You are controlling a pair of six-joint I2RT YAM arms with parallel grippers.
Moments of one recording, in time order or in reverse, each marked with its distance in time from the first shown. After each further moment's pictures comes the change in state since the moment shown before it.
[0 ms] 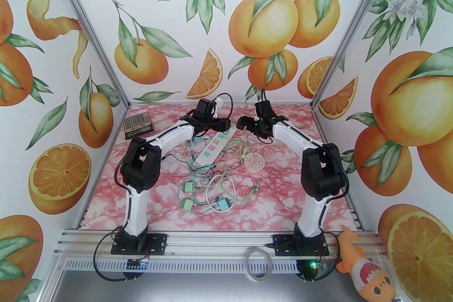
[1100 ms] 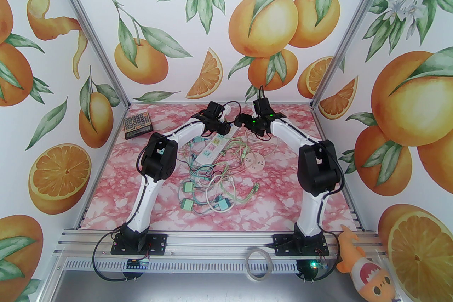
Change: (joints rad) left arm -0.011 0.281 0.279 -0.175 0.030 0.111; right arm 0.000 0.102 0.106 -0.012 -0.105 0.037
